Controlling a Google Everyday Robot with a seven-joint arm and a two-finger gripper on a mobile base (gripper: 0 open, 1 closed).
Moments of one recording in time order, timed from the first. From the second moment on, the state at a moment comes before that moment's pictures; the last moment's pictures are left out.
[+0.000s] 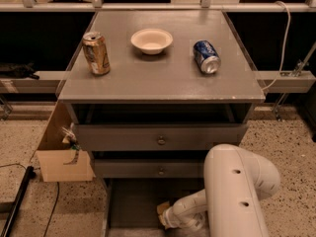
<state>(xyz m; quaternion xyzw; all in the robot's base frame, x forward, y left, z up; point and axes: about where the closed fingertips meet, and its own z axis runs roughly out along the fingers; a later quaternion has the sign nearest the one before) 0.478 -0.027 0.124 -0.24 0.94 0.15 0.17</state>
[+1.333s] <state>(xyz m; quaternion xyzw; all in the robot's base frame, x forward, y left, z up) 0.492 -0.193 0.162 -0.12 0.97 0.14 0.18</state>
